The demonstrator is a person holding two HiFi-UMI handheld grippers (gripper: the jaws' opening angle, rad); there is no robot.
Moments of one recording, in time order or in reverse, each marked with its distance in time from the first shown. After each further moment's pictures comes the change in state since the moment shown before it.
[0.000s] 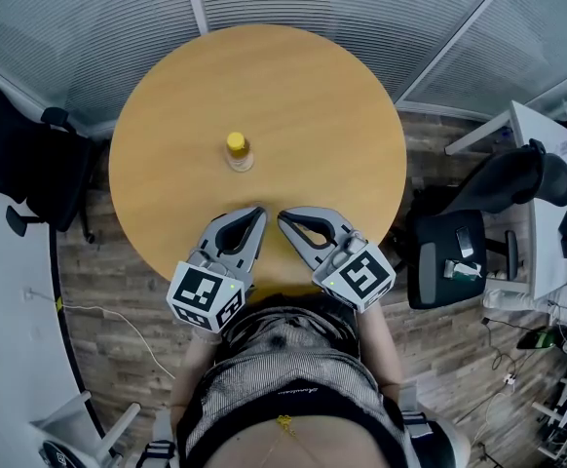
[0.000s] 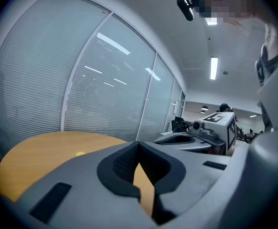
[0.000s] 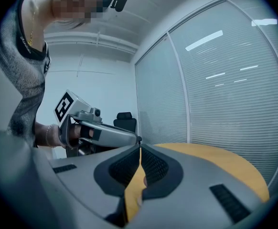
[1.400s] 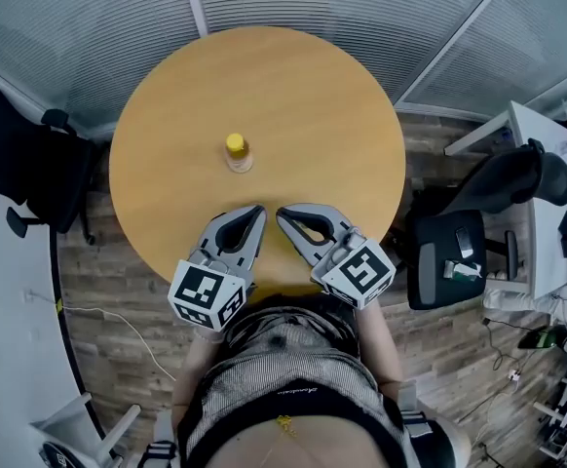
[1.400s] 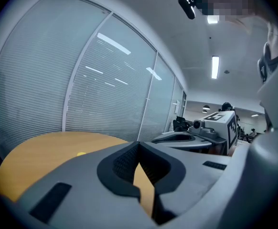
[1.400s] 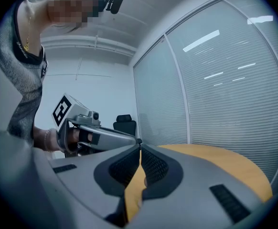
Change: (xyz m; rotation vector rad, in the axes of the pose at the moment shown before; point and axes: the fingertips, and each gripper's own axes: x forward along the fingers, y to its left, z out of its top) left arm 0.000 0.002 0.000 0.001 0.002 0.019; right arm 0.003 -0.002 0.006 0.024 -0.029 0.003
